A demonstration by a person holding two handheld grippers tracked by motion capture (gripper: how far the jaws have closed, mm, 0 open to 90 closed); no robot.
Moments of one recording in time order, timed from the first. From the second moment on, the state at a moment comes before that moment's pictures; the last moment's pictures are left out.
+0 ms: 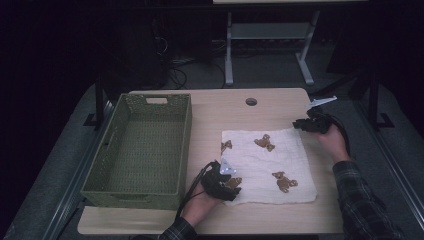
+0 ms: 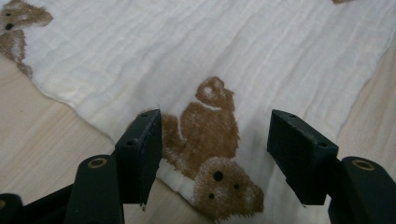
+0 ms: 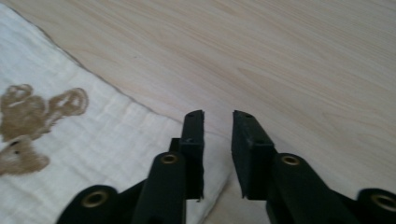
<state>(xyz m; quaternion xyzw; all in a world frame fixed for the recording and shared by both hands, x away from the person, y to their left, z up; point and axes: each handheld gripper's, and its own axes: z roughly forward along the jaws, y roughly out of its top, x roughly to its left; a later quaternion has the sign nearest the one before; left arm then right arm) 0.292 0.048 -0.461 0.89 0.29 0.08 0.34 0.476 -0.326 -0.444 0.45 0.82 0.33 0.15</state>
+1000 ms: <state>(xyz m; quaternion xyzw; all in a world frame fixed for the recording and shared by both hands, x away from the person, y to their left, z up) 0.413 0.045 -0.434 0.85 0.37 0.16 0.34 0.463 -0.346 -0.448 0.44 0.81 0.37 0.13</state>
